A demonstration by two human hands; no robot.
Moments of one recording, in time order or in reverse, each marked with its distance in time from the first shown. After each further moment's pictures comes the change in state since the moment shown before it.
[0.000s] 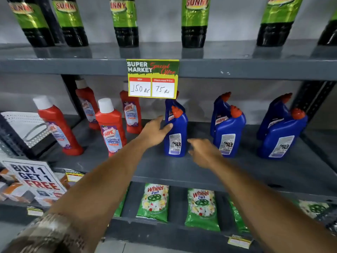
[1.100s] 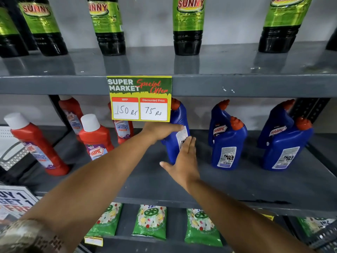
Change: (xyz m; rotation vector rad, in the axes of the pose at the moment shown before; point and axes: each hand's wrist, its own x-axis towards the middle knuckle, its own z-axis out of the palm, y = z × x) left_hand 0.067 0.041 -0.001 -0.287 -0.039 -0.228; right_hand 0.041 -0.032 0.047 0.431 0.253 0.147
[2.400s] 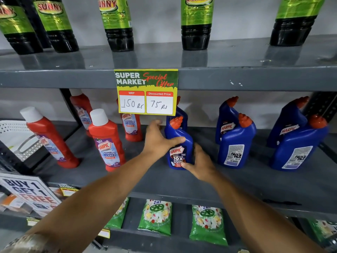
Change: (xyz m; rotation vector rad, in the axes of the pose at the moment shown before) left_hand -0.038 -0.054 0.010 -0.021 0.289 0.147; right_hand 0.016 0.050 -0.015 0.207 -0.204 -0.026
